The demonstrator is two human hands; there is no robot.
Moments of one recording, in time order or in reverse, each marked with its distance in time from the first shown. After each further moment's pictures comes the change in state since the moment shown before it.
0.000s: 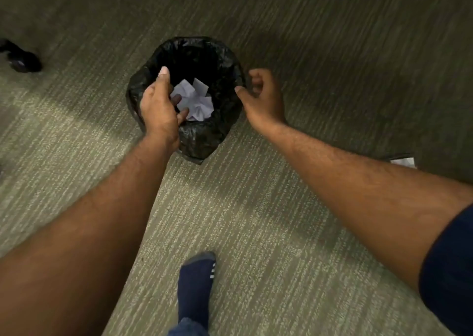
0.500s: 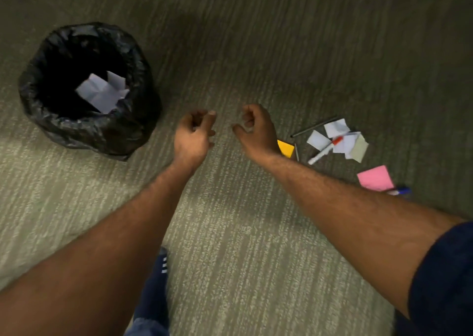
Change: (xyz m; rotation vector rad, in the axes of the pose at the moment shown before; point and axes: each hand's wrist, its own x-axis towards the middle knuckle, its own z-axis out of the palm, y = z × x) left_hand -0.112 -0.137 0.132 0.490 -0.305 0.015; right_hand -0.067 0.132 -0.141 -0.157 0.114 0.021
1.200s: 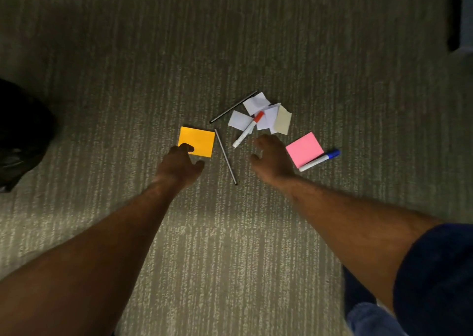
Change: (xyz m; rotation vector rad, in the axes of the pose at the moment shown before) left_hand -0.031 -0.081 0.163 1.018 -0.370 0.109; right_hand -0.060 0.184 -0.188 -0.447 -0.104 0.229
